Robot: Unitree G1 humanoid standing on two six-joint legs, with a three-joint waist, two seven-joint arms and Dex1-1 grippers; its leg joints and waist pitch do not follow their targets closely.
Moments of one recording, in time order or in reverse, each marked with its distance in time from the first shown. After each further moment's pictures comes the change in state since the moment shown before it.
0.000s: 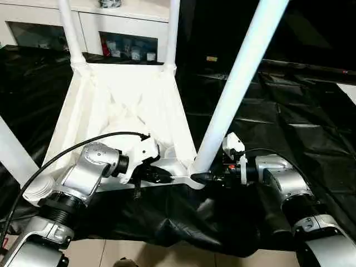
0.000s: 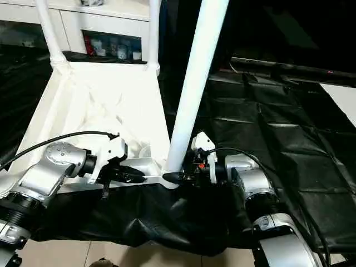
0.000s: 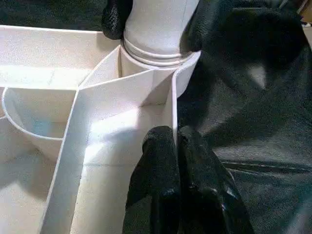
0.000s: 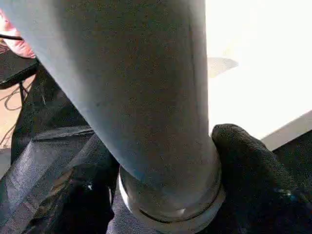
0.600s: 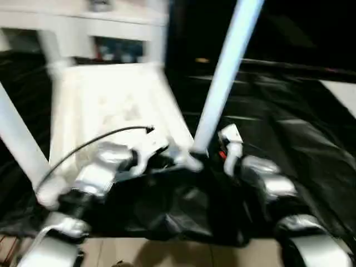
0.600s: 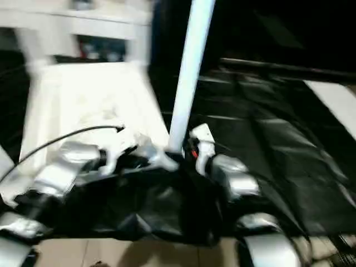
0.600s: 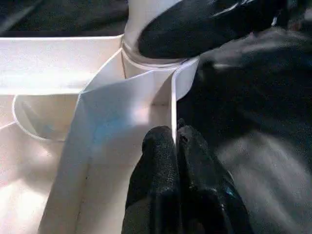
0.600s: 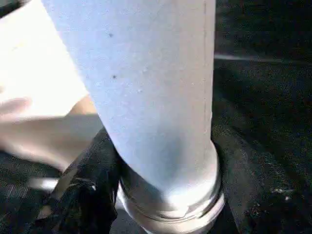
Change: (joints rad) left arm -0.045 -0.196 0.045 0.068 0.103 0.127 0.431; right arm -0.064 0.233 -0.176 0.151 0.004 -0.036 -0.757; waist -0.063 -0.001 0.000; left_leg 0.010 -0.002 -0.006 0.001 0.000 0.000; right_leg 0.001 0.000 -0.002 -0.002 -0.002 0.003
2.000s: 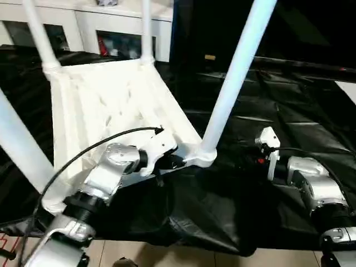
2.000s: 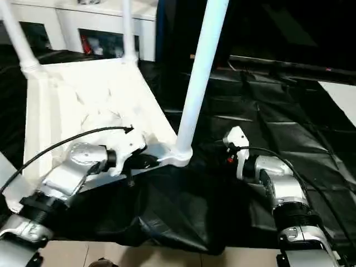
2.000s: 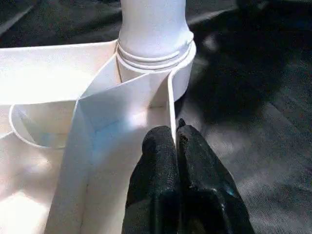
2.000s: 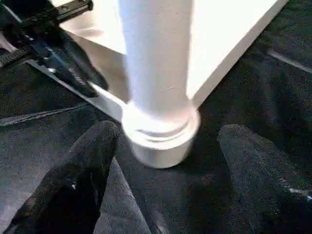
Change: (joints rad) left arm 0.031 0.082 -0.056 -0.069 -0.046 -0.109 -0.163; right arm 0.157 -0.380 0.056 -0.259 0.057 0.000 0.606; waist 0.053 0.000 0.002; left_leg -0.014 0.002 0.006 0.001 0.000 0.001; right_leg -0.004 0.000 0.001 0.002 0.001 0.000
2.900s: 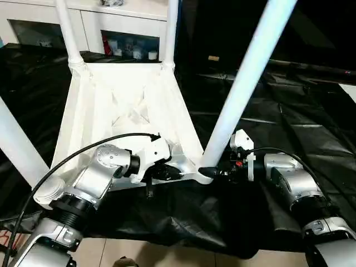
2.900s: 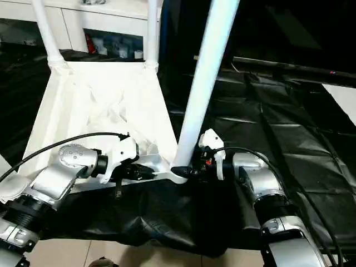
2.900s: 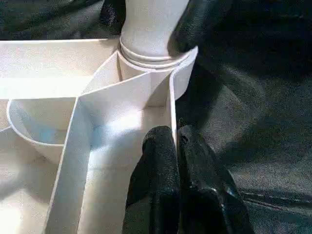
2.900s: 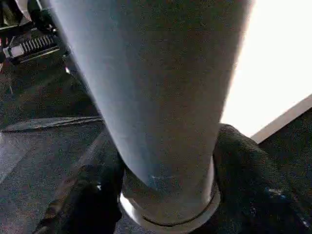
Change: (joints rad) left arm 0.021 0.076 -0.030 -0.037 -0.037 -0.030 -0.145; right arm -0.076 0.077 0.118 0.061 -0.048 -0.014 0.073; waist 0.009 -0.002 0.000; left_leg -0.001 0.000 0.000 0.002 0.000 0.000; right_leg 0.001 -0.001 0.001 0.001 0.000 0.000
